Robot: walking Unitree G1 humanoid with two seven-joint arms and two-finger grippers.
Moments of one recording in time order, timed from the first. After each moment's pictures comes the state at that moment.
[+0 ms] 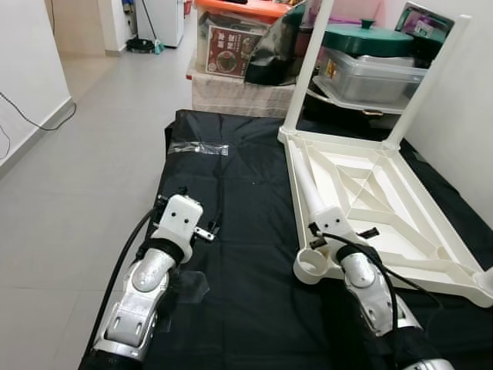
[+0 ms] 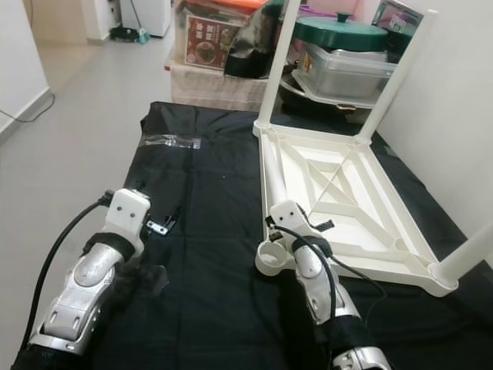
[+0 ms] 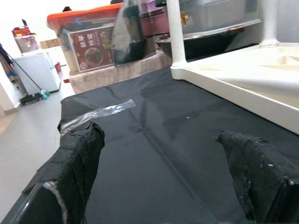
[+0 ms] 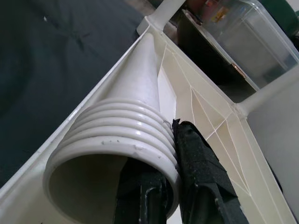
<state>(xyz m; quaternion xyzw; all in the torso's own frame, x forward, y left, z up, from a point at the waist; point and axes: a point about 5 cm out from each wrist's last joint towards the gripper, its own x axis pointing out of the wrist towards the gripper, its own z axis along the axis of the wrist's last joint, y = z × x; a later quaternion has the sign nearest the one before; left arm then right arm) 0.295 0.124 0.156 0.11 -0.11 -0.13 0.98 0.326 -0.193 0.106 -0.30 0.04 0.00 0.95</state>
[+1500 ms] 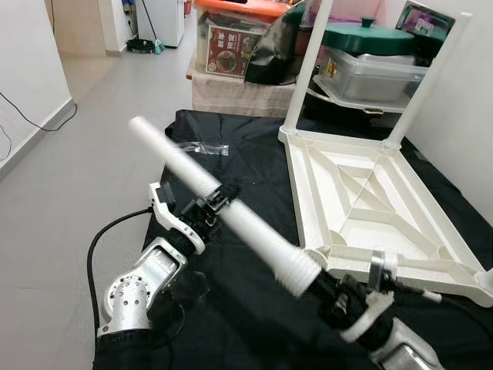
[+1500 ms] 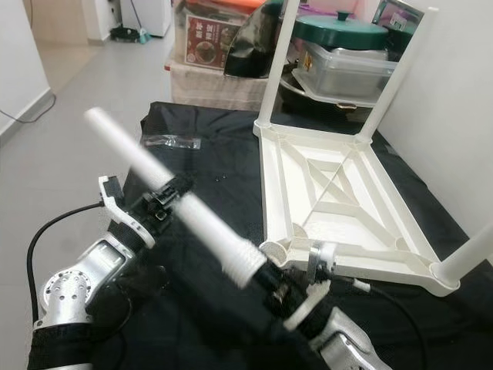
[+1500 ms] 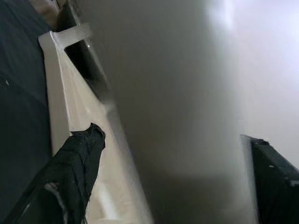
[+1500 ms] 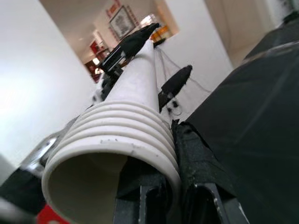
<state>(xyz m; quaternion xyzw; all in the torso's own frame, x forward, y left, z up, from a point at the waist) 0.305 0.118 0.170 -0.57 0.03 -0.27 0.78 0.200 -0.166 0.128 0.29 0.01 0.42 0.86</state>
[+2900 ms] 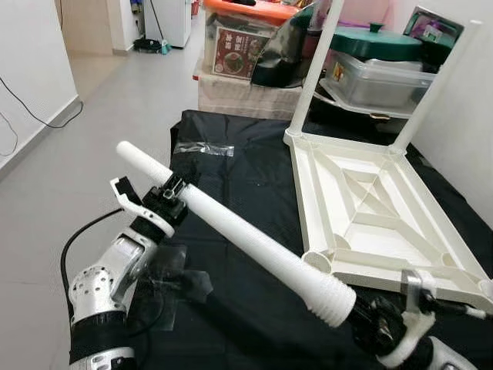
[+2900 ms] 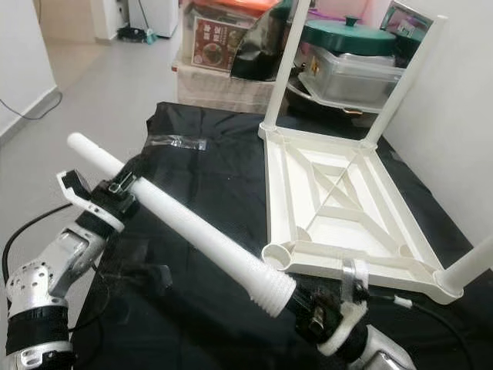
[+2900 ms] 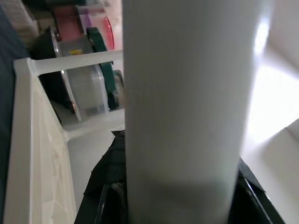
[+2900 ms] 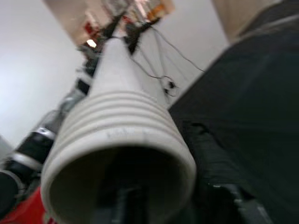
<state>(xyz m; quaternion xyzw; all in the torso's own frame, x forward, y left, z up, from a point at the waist) 0.313 0.150 0.189 -0.65 0.00 -0.31 0.70 0.189 -0.204 0.120 0.28 0.06 0.40 0.87</state>
